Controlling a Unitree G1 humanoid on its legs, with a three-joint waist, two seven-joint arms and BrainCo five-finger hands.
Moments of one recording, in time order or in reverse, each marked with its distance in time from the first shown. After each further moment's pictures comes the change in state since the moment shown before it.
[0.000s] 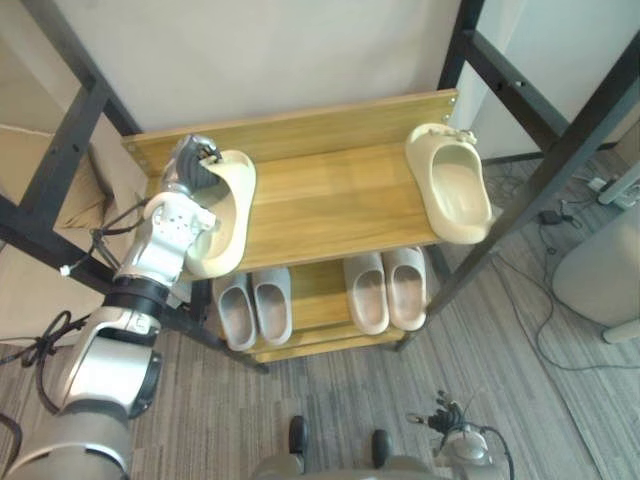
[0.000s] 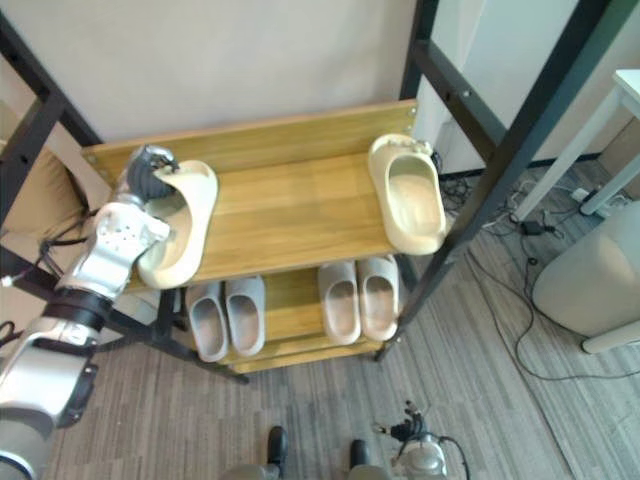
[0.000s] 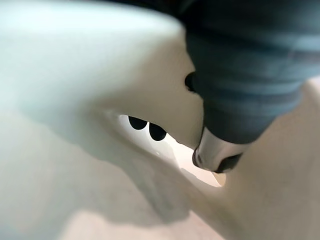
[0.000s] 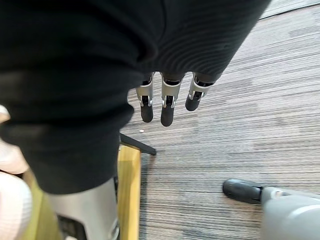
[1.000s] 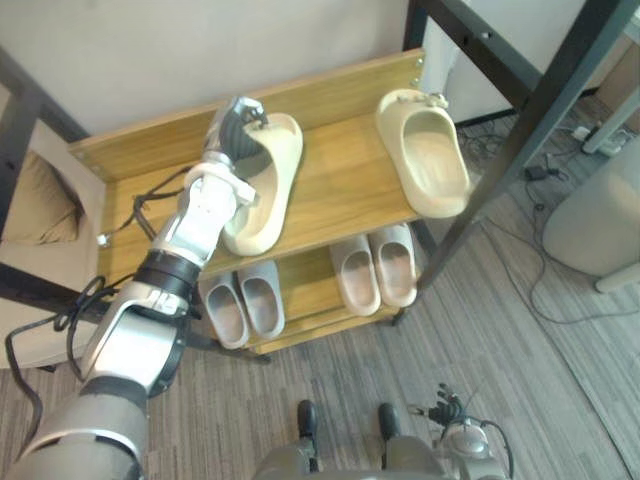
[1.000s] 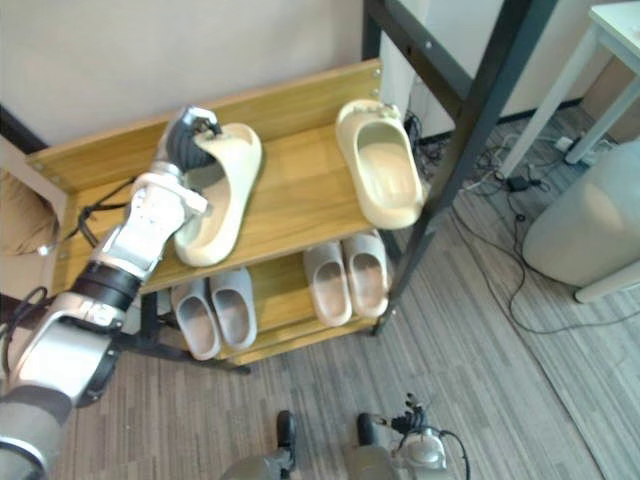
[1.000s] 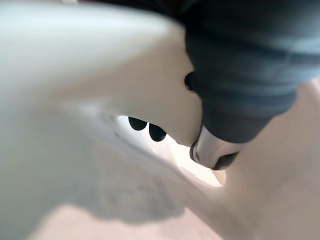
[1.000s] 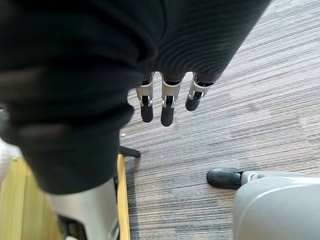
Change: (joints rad) left arm -0.161 -0.102 -0.109 -0.065 -0.023 -0.004 0.028; right arm -0.011 -0.004 0.000 -0.020 0.035 -0.001 -0.012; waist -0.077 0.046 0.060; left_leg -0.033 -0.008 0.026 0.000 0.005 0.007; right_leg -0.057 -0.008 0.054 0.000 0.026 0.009
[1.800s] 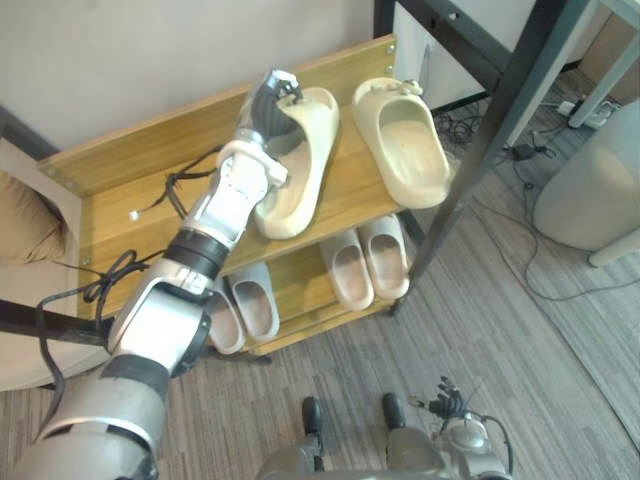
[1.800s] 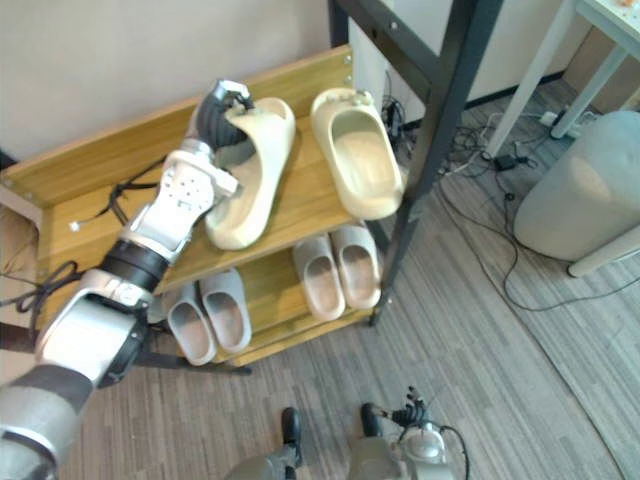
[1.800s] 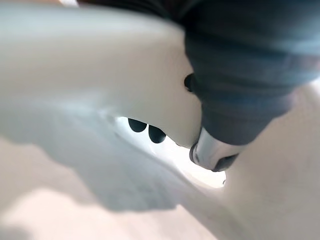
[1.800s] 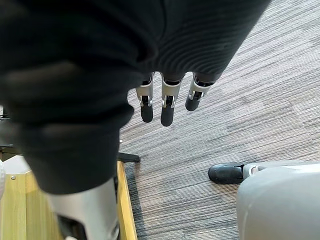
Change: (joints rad) left arm -0.112 -0.095 -0.037 0.094 -0.054 0.000 0.018; right arm -0.015 -0.003 0.003 -0.011 0.041 -0.007 -0.022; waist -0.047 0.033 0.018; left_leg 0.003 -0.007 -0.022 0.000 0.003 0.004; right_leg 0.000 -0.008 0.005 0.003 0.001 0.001
